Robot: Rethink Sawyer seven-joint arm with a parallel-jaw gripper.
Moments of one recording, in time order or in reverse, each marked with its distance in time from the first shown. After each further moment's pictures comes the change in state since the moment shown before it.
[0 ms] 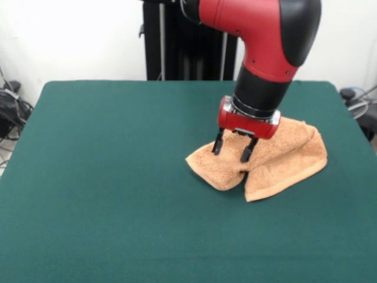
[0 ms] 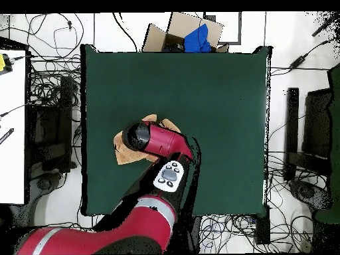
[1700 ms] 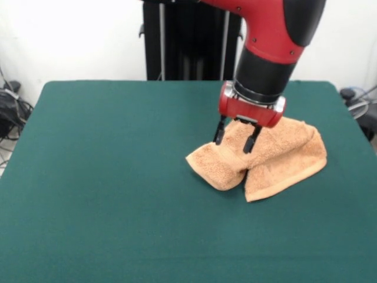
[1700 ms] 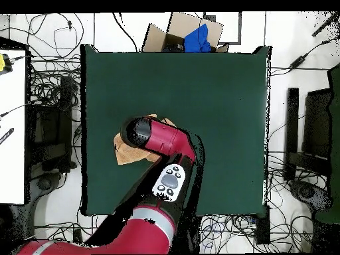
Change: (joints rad) arm 0.009 -0.064 -0.032 -0.008 0.036 0.076 0.000
